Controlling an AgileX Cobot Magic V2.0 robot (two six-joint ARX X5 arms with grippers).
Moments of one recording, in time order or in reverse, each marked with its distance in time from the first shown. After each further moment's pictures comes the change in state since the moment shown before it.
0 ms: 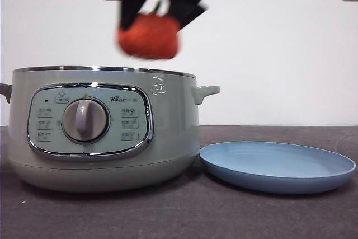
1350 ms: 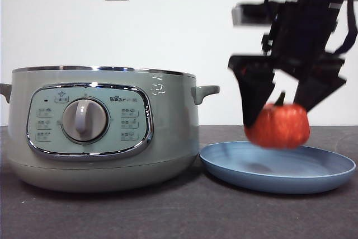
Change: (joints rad) left arm 0.000 0.045 0.000 0.066 0.103 0.000; right arm -0.207 -0.310 -0.843 0.539 0.270 0.341
